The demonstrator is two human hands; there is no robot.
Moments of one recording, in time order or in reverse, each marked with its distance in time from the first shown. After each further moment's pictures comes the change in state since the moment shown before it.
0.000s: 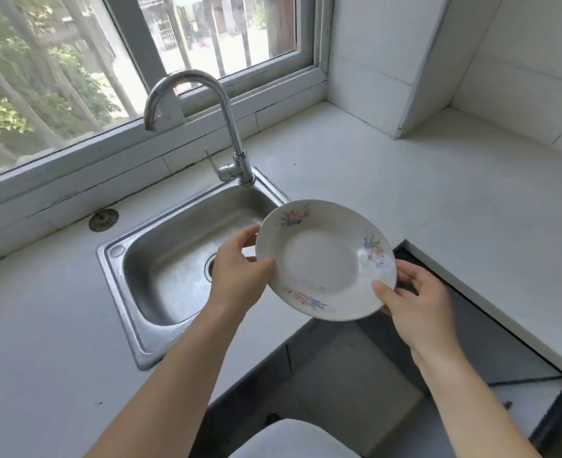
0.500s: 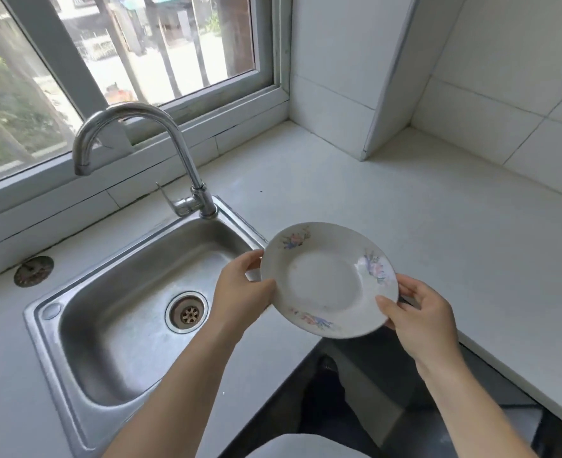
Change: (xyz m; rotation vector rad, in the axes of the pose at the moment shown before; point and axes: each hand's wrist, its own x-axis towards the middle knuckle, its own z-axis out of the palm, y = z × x) left_hand 0.085 0.013 0.050 -0.024 -0.209 -0.066; right_hand 0.081 -0.010 -0.016 -0.085 0.129 0.047
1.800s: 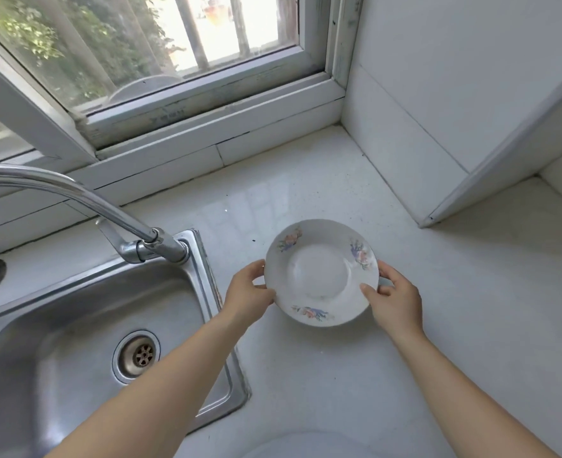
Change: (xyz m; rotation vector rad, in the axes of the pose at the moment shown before) left_hand 0.297 -0.006 0.103 -0.074 0.202 -0.352; right_hand 0.387 -0.003 0.088 -0.442 -0.341 0.025
